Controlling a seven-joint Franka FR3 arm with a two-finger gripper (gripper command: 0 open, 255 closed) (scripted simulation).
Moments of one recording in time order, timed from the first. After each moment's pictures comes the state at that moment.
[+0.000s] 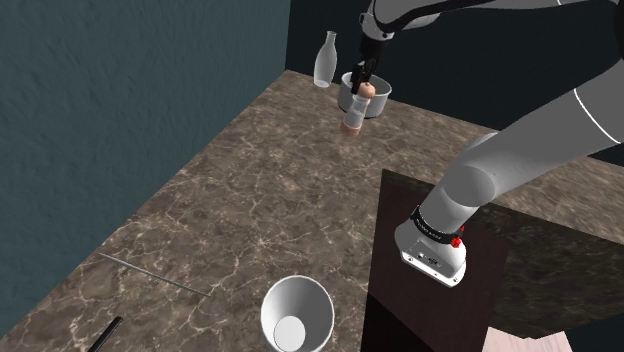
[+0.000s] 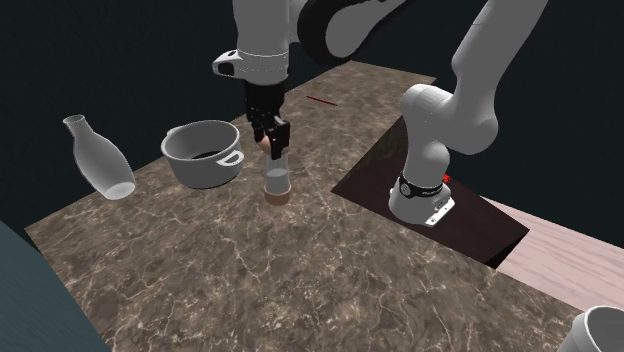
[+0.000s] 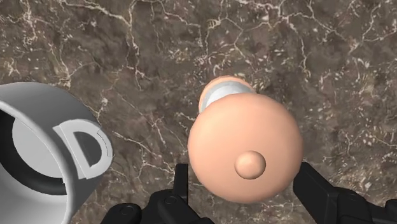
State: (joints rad) arm -0.07 -0.41 -0.18 -2.41 -0.15 2.07 -0.30
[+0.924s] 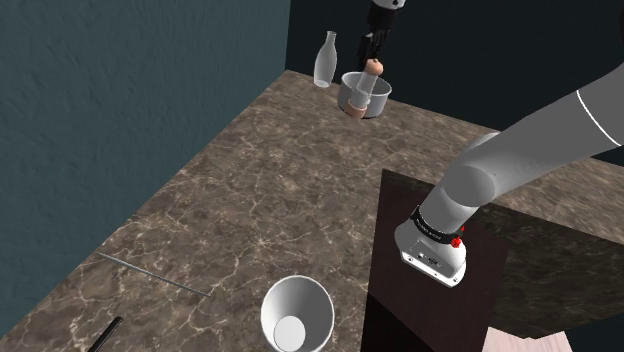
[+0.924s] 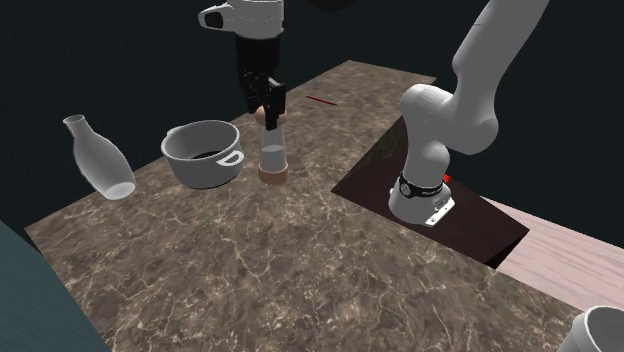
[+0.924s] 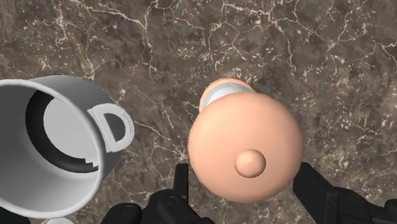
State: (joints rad) arm -0.07 -0.43 -0.17 -2.24 -0.14 1.88 -0.31
